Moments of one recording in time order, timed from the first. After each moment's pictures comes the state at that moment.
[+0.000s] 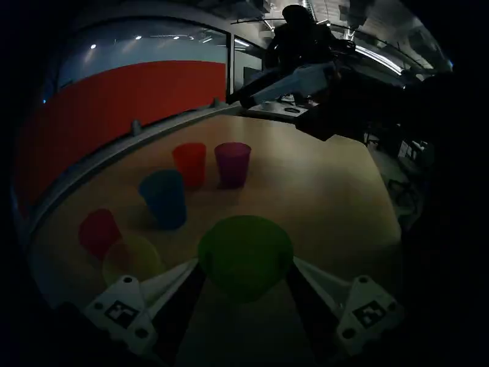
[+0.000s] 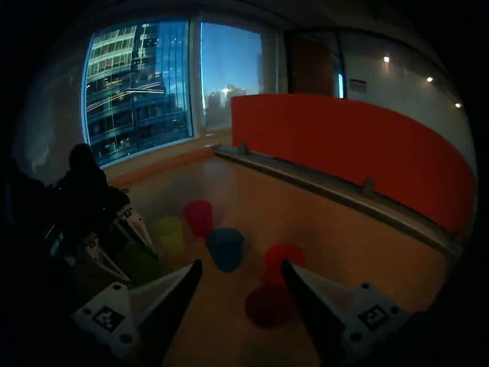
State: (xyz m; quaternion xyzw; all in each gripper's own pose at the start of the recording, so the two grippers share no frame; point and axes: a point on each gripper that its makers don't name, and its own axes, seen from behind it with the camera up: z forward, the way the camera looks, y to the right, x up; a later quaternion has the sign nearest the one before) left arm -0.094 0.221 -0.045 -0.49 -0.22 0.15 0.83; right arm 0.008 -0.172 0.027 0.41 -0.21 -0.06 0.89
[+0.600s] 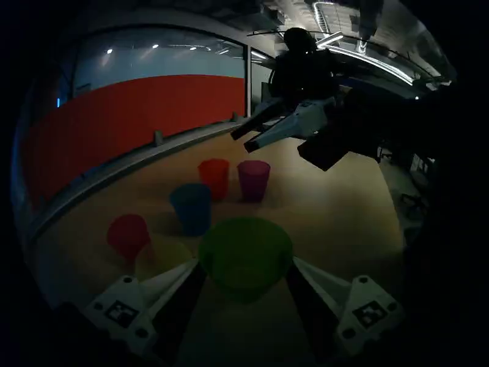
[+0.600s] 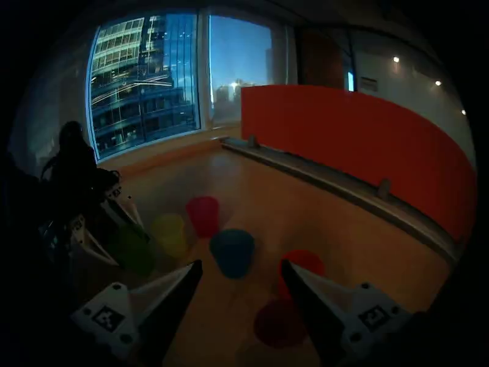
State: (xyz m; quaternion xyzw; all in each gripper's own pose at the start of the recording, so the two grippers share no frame) left arm -0.062 0.192 -0.033 -0.45 -0.19 0.12 0.86; right arm -0.014 -0.208 0.044 0.42 -0.22 -0.08 0.87
